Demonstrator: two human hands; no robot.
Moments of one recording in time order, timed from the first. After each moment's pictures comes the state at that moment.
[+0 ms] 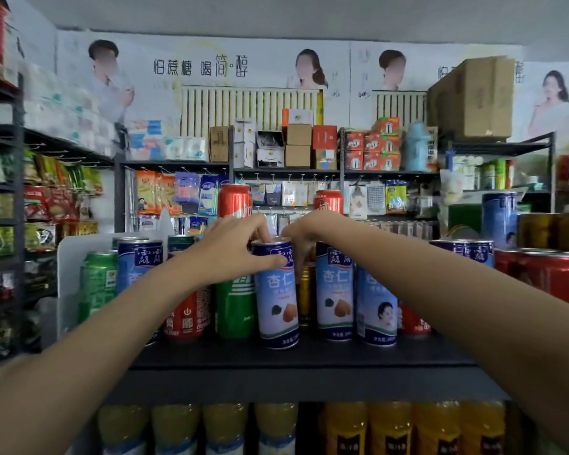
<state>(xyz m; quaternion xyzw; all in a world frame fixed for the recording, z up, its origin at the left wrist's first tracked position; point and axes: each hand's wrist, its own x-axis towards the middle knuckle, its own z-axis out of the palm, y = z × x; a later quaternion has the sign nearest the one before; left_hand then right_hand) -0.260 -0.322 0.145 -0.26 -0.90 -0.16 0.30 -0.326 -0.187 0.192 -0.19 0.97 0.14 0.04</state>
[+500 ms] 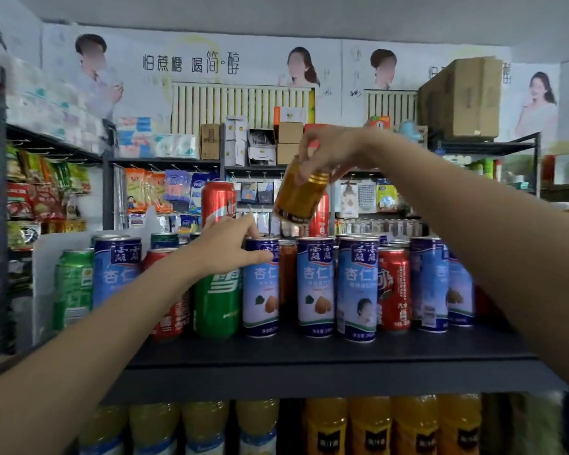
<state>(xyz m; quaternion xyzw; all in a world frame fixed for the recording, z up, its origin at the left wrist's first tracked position) -0.290 -0.310 0.145 -0.23 -0.93 -0.13 0.27 -0.287 -0.115 0.272 -0.23 0.93 -0.24 -0.15</state>
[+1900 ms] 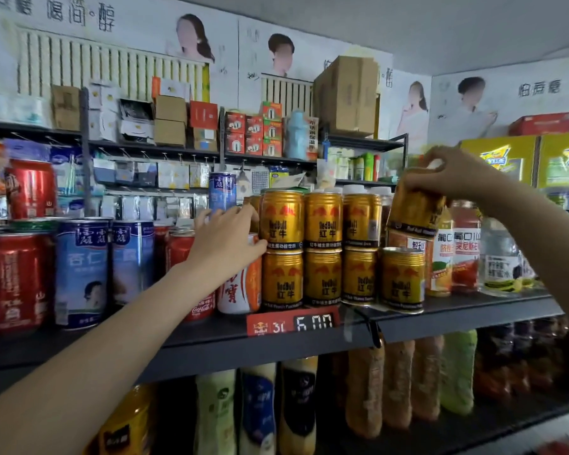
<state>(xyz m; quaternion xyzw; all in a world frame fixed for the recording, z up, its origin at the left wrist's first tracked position) -0.276 0.162 0.121 -0.23 -0.88 -0.13 0.39 -0.178 0.442 0.203 0.04 0.89 -0.27 -0.38</state>
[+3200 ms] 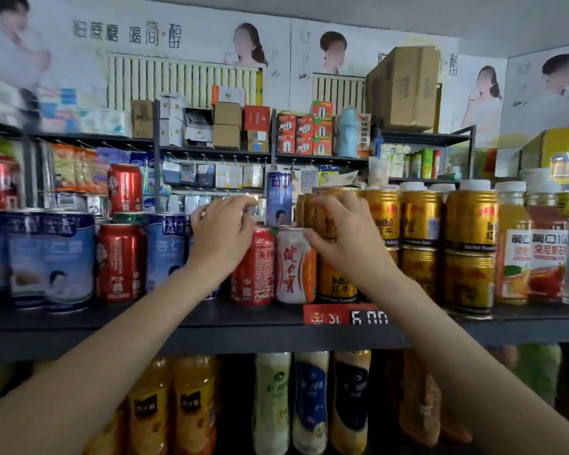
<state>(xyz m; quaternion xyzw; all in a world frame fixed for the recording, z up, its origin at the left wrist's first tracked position) -0.261 0.095 0.111 -0.16 -0.83 -0.24 0.48 -0.217 0.273 0.113 -0.17 0.85 -0.15 -0.47</state>
